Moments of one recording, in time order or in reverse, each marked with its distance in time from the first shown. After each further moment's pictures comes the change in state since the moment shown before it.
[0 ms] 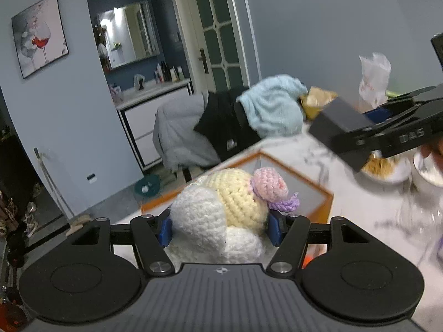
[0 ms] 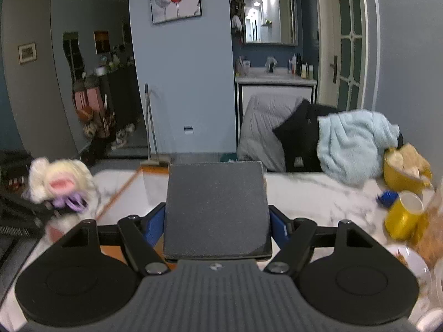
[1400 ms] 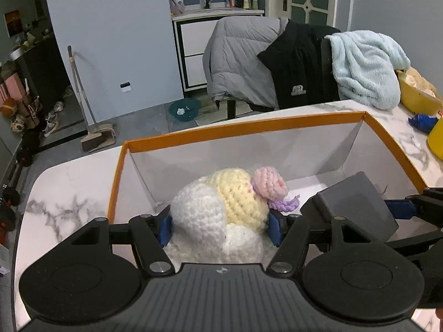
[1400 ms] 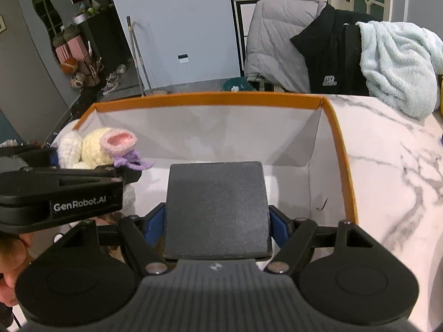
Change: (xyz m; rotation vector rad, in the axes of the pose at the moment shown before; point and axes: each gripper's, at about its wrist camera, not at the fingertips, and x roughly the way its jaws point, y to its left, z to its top) left arm 0.181 0.045 -0.031 -0.322 0.304 0.173; right arm 0.225 0.001 -0.041 0.089 0.354 0.015
